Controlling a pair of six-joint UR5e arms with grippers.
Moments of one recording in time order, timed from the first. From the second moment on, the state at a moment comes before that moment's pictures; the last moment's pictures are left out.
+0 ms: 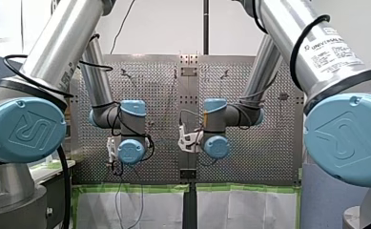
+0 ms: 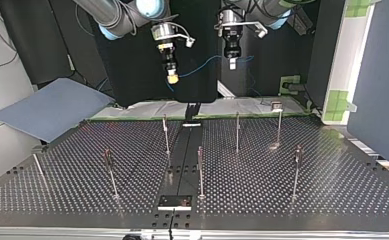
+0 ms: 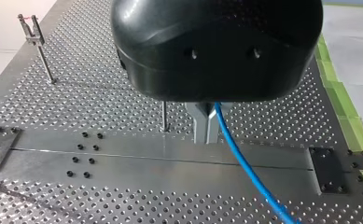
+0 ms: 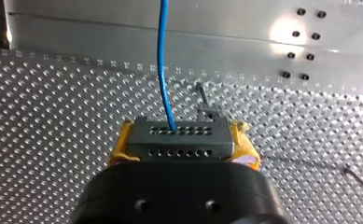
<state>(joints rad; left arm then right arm) -0.55 -1.99 -2.39 -1.90 -2.15 -1.63 2.38 -0.99 2.01 -1.03 1.83 1.47</state>
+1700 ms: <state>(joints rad) -0.47 -1.88 -2.40 -2.09 -2.11 -1.61 2.37 -0.85 1.98 -0.94 1.83 1.48</state>
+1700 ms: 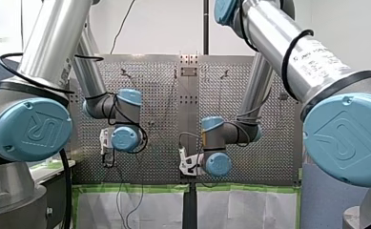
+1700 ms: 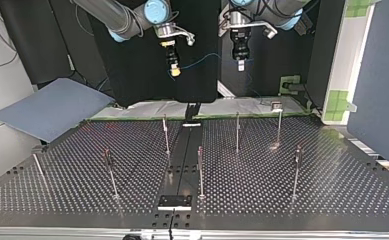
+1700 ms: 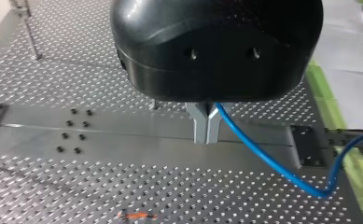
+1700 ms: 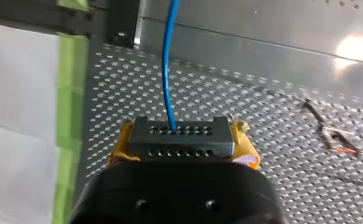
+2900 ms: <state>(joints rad) -0.43 -1.84 -2.32 -2.12 -2.19 -1.68 2.38 -1.16 1.73 -0.63 1.64 1.58</state>
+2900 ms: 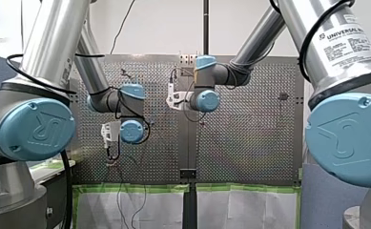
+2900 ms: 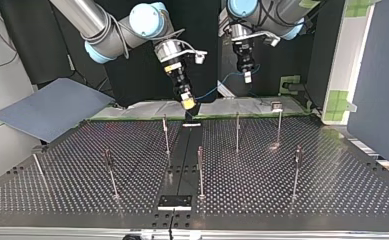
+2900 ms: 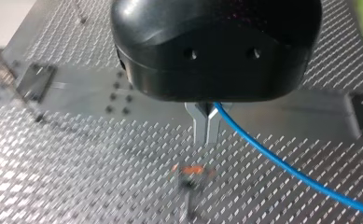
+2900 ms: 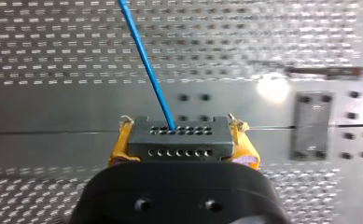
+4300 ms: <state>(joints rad) -0.20 -1.49 -2.28 -2.42 -2.04 -1.89 2.46 -1.17 1.55 -0.26 1.59 1.61</state>
